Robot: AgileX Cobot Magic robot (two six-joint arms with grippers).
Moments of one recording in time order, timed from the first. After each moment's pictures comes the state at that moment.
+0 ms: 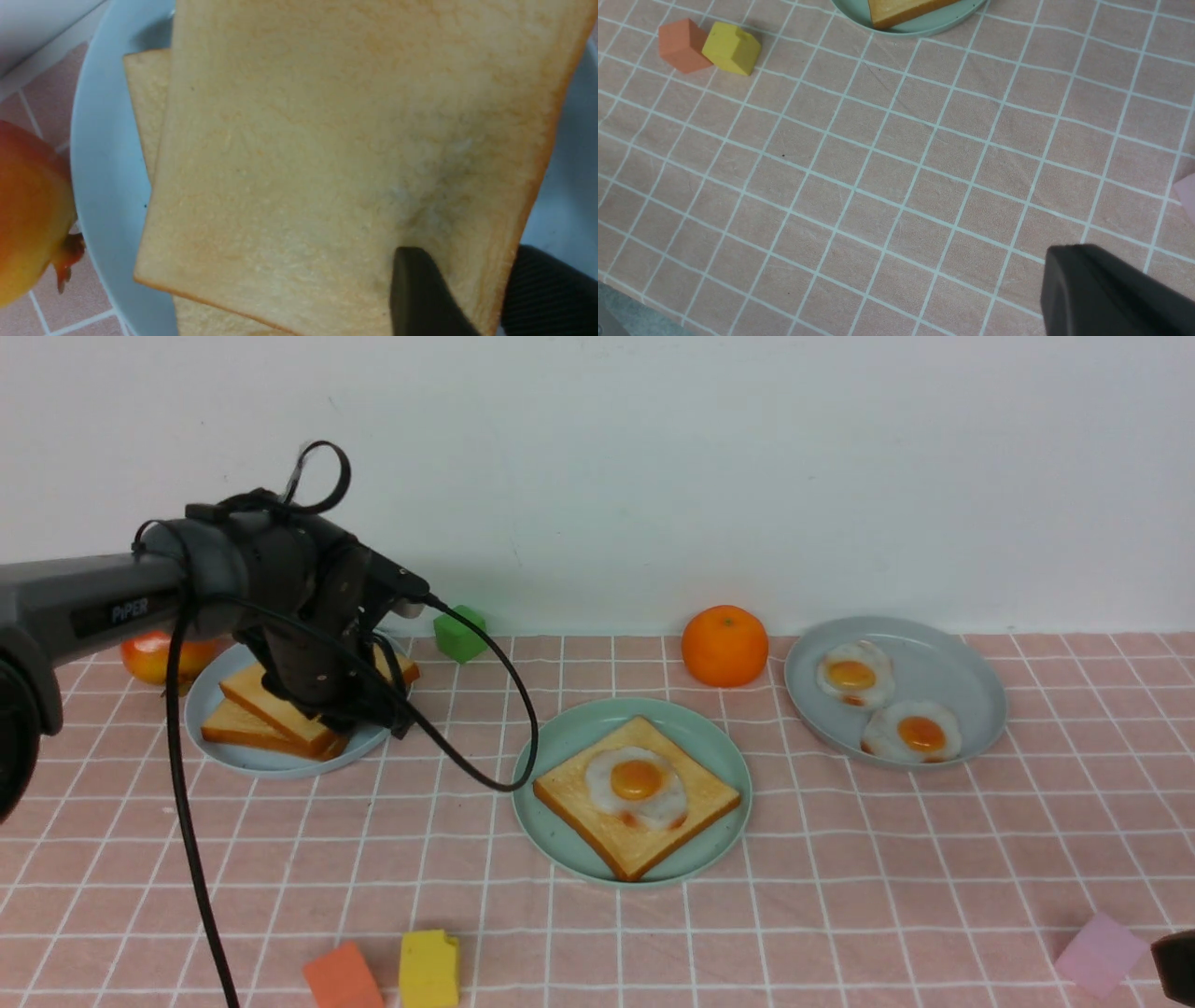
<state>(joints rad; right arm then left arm) 0.39 0.71 -0.78 0.21 0.99 -0.03 -0.23 2.13 -1.60 0.36 0.71 0.02</state>
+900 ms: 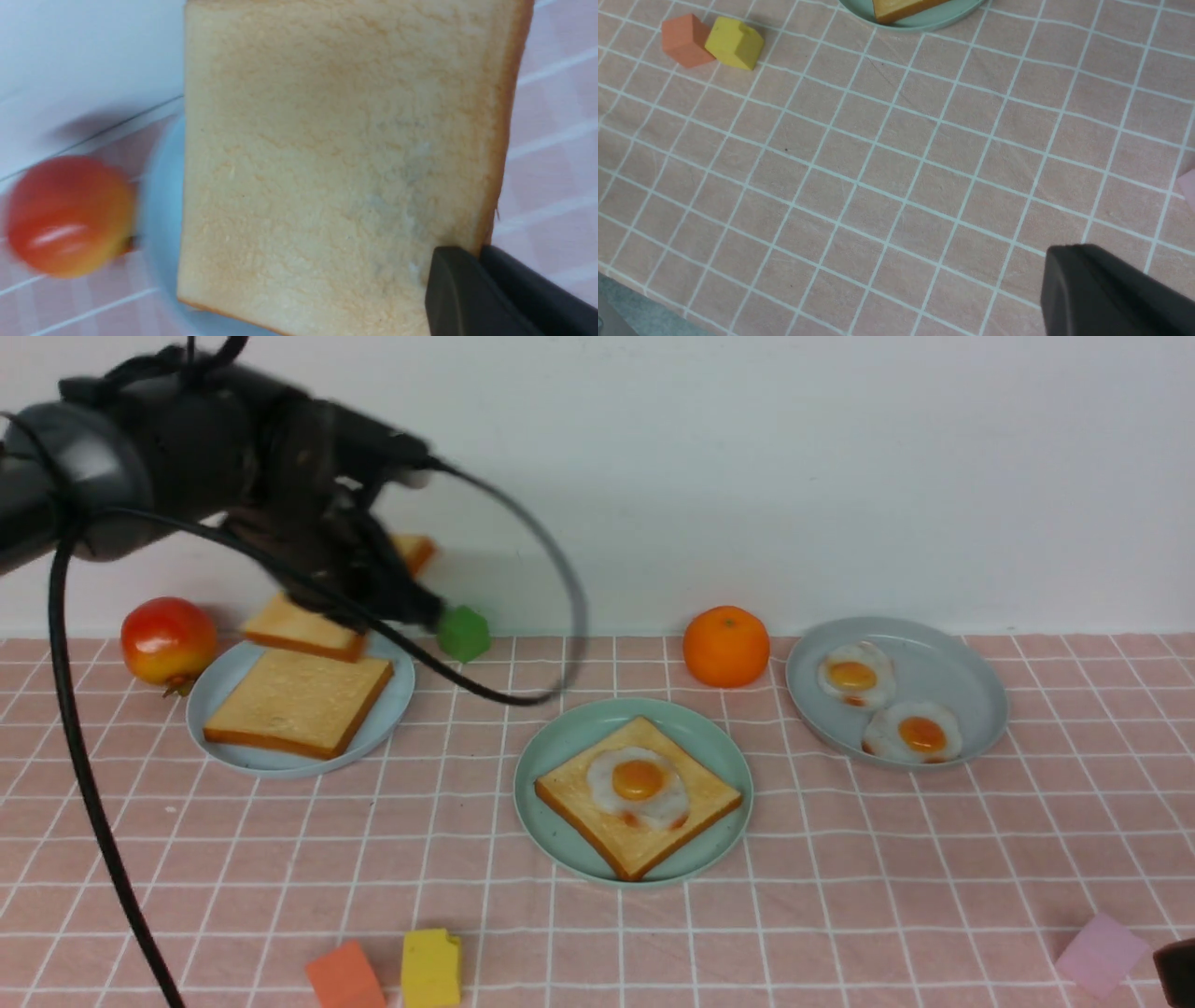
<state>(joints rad) 0.39 0.71 -0.78 0.20 1.00 -0.03 -0.33 1.87 -1.60 0.20 0.78 0.03</state>
